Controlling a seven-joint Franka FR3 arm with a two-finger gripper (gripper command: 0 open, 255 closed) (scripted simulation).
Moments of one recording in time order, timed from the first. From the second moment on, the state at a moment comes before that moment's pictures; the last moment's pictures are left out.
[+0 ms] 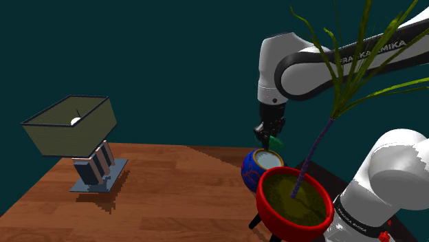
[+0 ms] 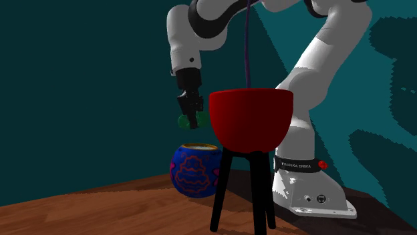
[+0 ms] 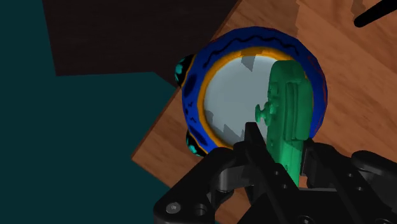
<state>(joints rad) 0.11 -0.61 0.22 -2.70 0.12 1.95 0.29</state>
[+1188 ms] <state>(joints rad) 0.11 -0.54 0.23 -2.78 0.13 2.10 0.29</state>
